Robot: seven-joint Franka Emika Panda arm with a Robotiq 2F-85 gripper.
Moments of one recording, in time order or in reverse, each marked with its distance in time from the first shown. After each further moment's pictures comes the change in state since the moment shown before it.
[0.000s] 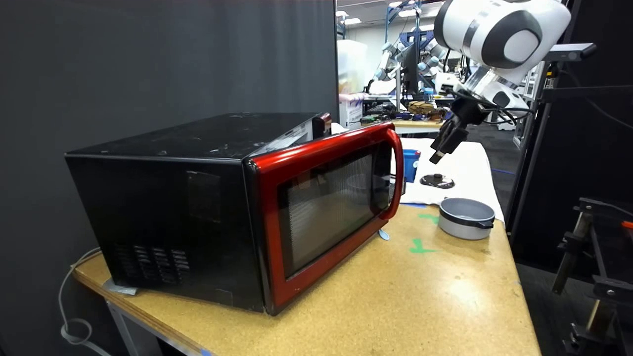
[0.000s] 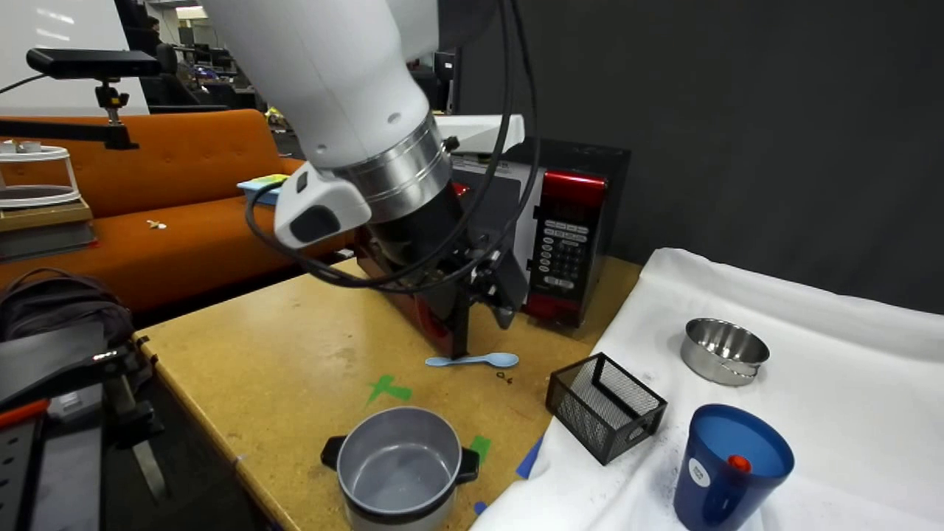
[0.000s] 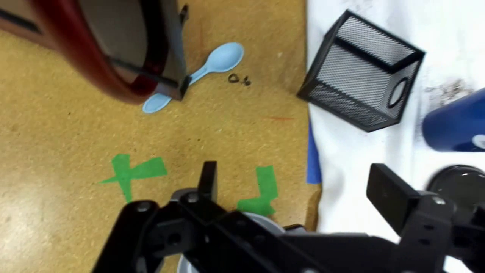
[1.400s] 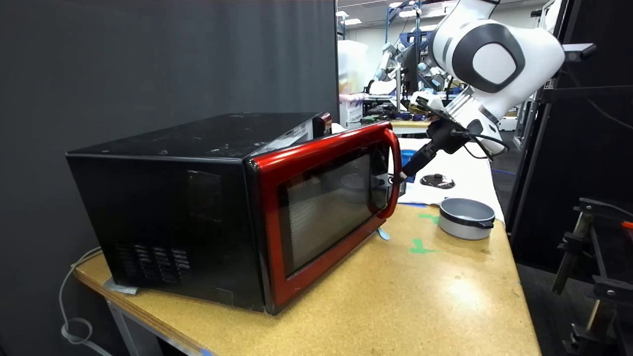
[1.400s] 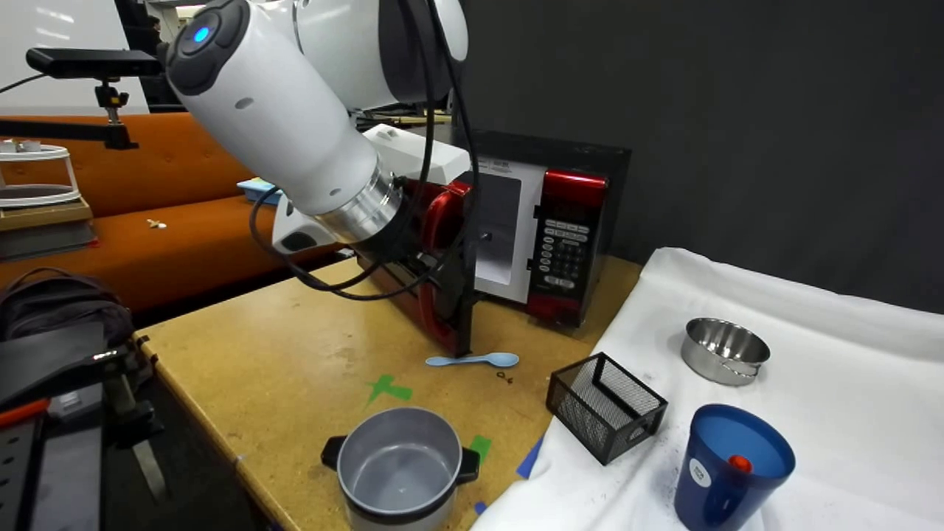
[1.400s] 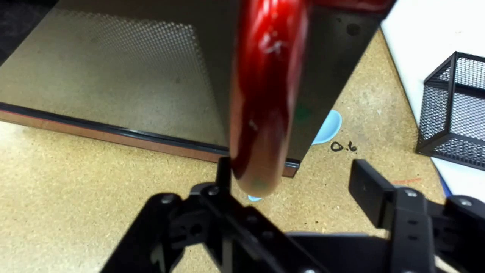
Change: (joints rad) arm 0.210 0.113 -0.067 0.056 0.550 -0.216 -0.193
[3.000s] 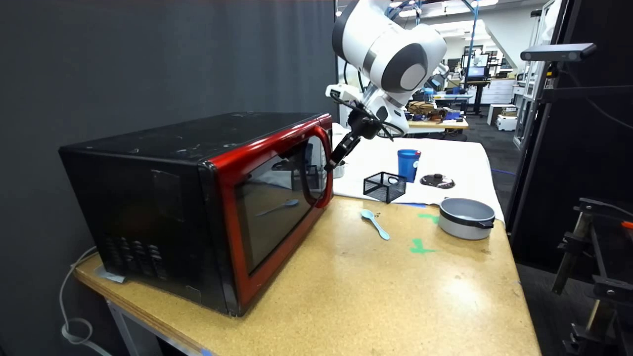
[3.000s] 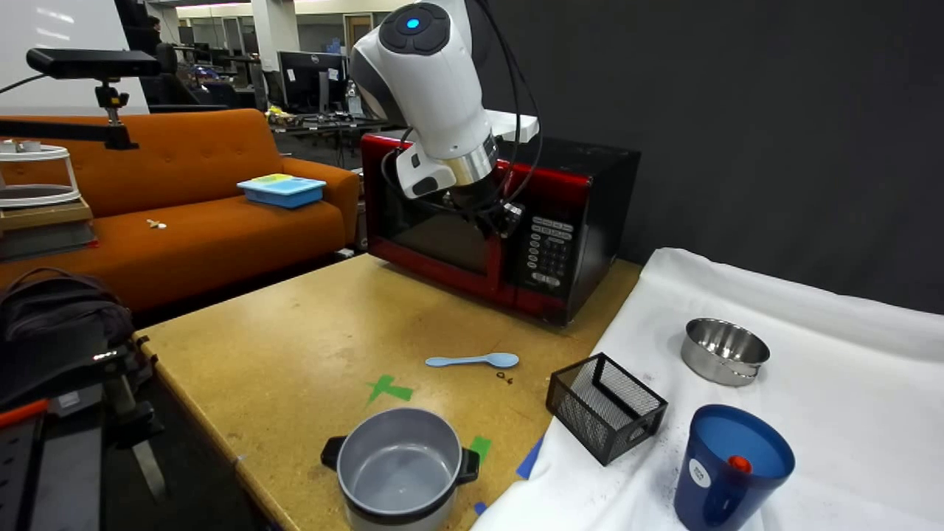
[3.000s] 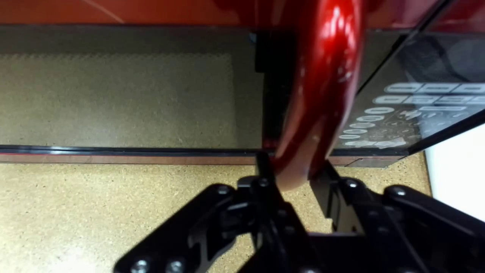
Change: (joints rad) arm -0.115 0.269 0.258 0.494 -0.772 0.275 0.663
